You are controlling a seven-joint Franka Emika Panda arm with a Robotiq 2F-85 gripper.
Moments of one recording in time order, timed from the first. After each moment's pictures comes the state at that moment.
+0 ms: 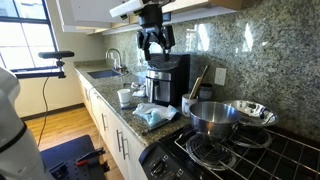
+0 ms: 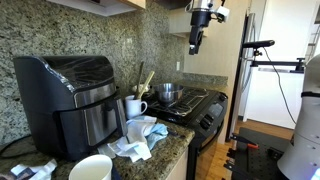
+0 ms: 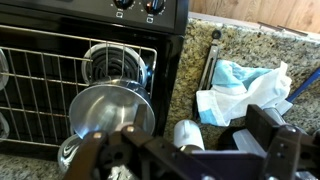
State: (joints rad) arm 0.00 -0.56 -0.08 -2.40 -0.07 2.00 -0.21
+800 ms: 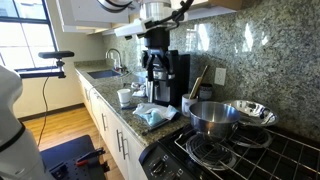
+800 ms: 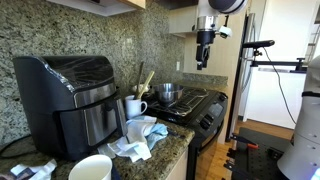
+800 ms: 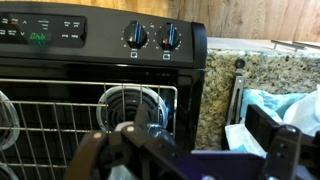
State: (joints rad) arm -0.09 -0.51 -0.13 -2.50 -0.11 2.04 -0.21
